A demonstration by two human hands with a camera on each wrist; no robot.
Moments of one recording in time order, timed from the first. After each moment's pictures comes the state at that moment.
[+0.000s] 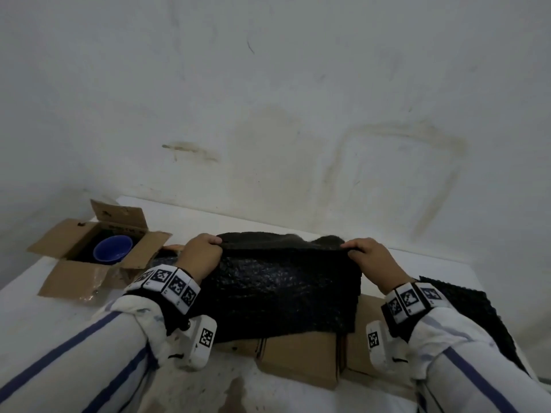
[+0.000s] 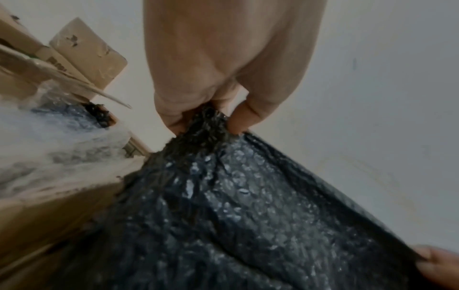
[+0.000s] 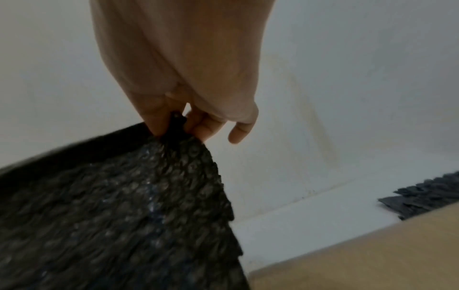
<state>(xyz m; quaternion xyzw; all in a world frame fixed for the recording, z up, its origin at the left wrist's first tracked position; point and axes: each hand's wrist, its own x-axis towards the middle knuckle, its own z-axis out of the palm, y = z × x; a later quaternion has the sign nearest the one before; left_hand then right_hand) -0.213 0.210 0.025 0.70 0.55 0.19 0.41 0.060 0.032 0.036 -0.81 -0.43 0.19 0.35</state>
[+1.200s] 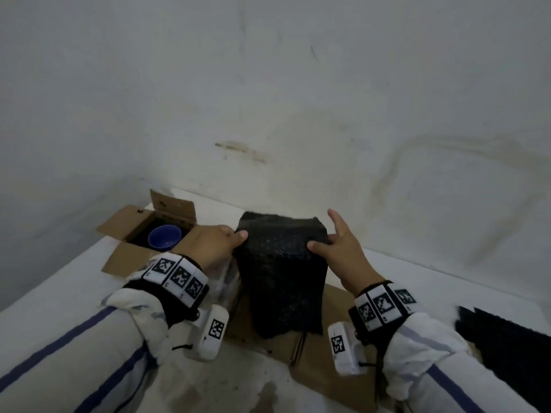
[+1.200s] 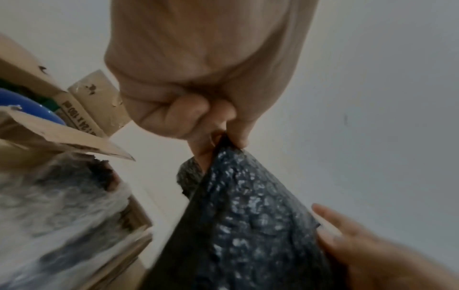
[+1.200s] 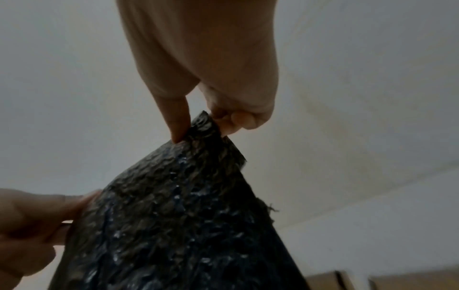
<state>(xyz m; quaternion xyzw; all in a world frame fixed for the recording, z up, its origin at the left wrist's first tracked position) -0.274 0.227 0.055 0.72 0.54 0.16 0.40 -0.058 0.116 0.056 -0.69 -0.41 0.35 0.49</state>
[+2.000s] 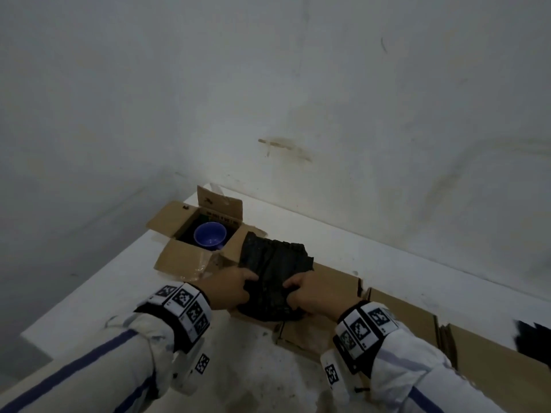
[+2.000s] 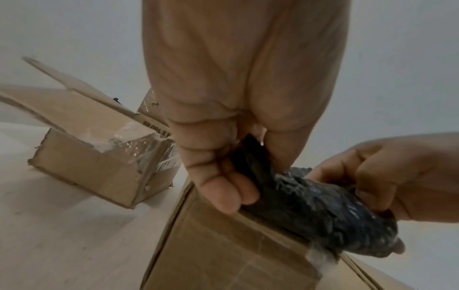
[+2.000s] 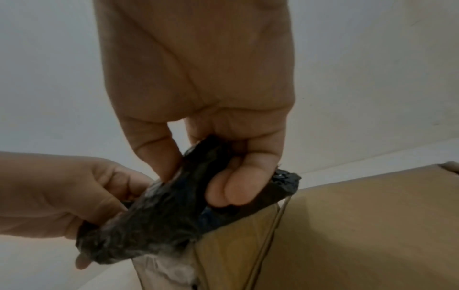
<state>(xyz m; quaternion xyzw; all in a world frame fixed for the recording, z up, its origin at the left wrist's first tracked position) -0.362 0.243 0.005 0.82 0.44 -0.10 0.34 -0.186 0.166 0.014 -0.74 -0.55 0.39 0.07</state>
